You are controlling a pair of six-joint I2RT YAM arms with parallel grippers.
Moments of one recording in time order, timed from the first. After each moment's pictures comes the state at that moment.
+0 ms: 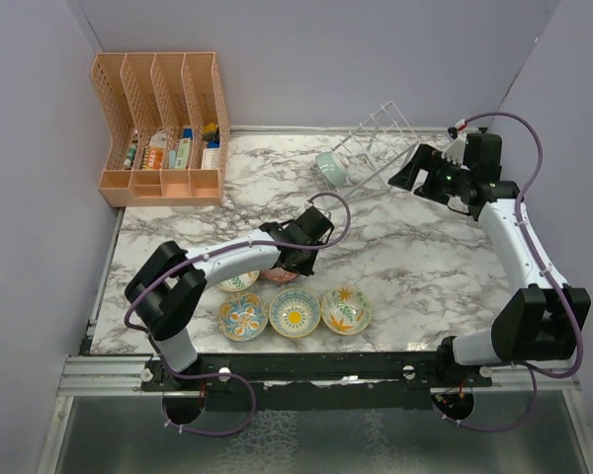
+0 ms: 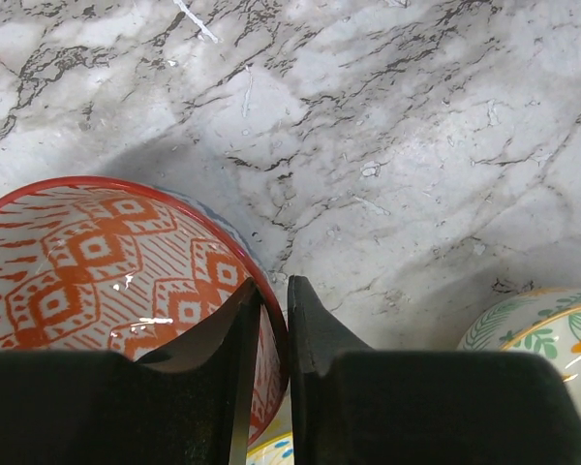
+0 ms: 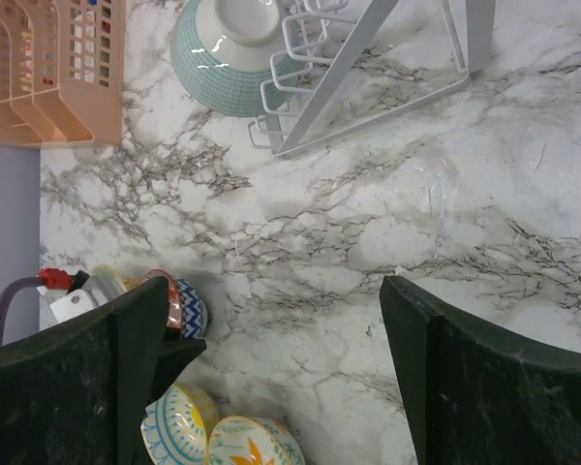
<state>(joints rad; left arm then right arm) -0.86 1.70 1.13 -0.52 -0.11 -0.46 -0.01 1.41 1.23 -0.47 -0.48 0.39</state>
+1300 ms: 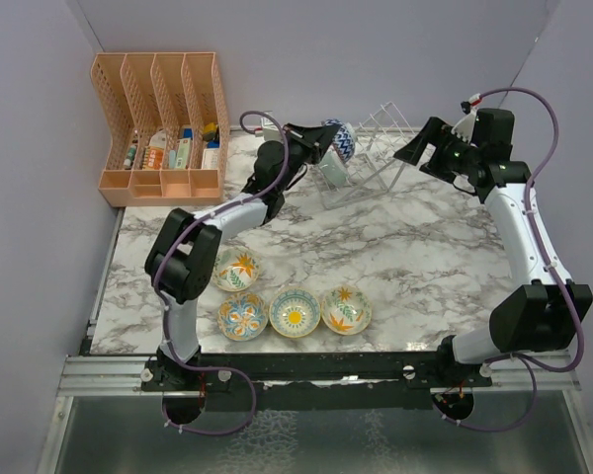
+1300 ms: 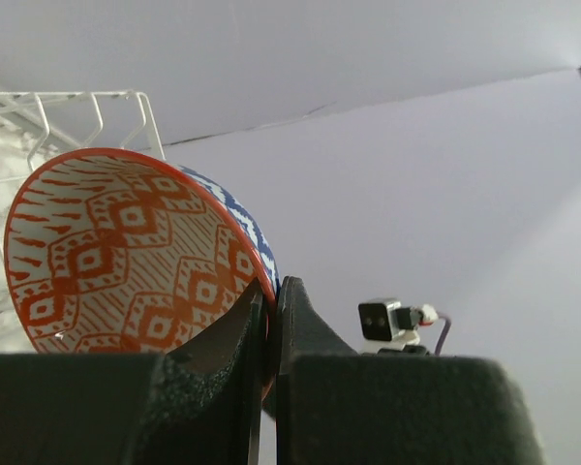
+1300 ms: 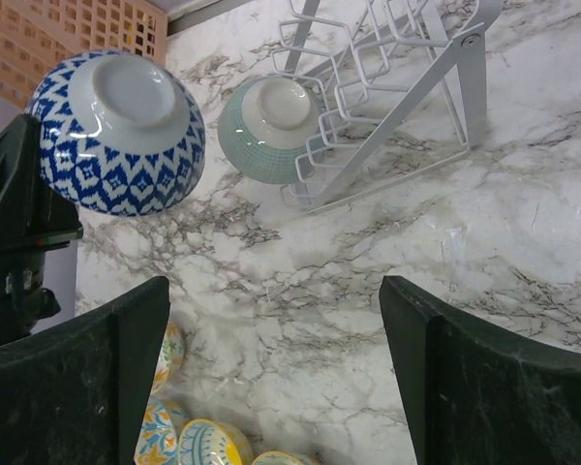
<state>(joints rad) -0.54 1.91 1.35 0.74 0.06 -1.46 -0.01 1.46 1.44 -0.53 -0.44 0.47</state>
